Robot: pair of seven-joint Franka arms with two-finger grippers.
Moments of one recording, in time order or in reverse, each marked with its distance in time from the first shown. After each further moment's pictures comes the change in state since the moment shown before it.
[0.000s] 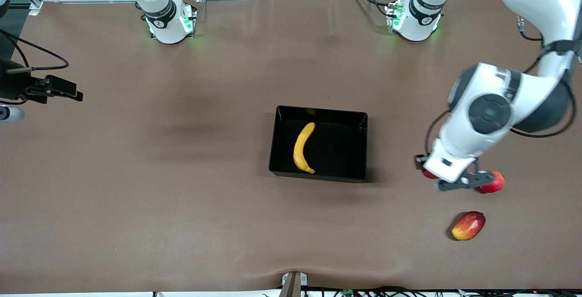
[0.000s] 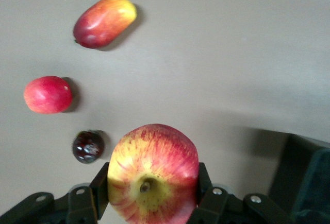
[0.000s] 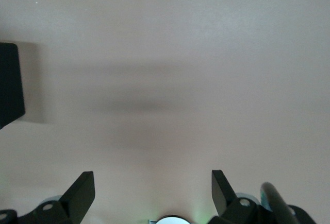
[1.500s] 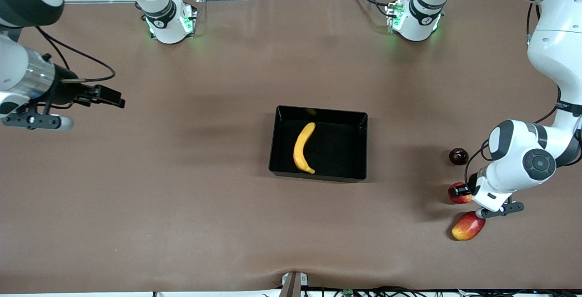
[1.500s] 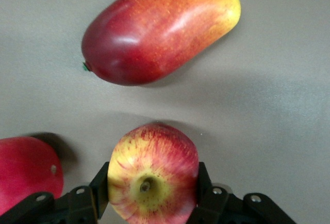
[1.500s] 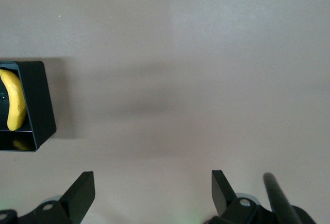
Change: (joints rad) left arm 0.249 0.329 0.003 -0.018 0.108 0.366 0.097; right arm 0.163 0.017 0.005 -0.015 0.025 0.057 0.274
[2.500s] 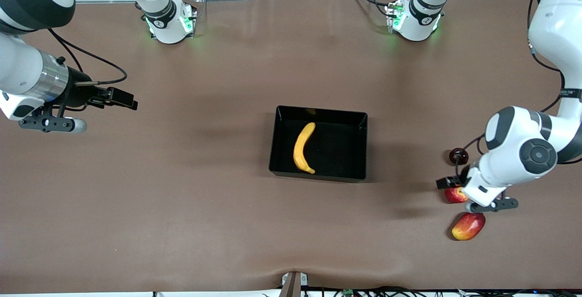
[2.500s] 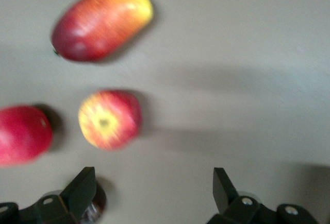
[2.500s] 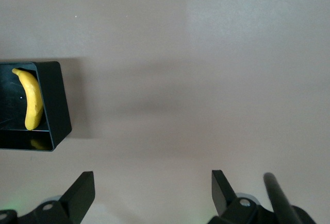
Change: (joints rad) left arm 0.002 -0.117 -0.207 0.007 -0.005 -0.269 -0.064; right arm 0.018 0.014 0.000 0.000 0.047 0.023 0.024
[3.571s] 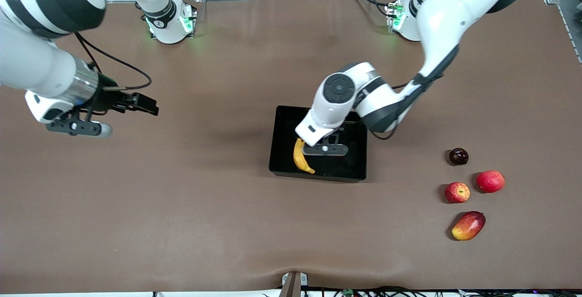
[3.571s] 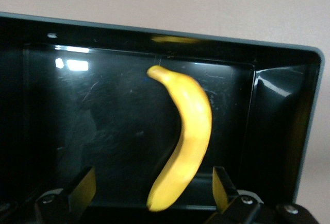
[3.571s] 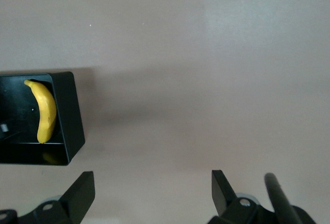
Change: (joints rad) left arm -0.620 0.057 0.047 -0.027 -0.003 0.217 -0.454; right arm 0.084 0.052 0.002 -0.007 0.003 0.099 0.094
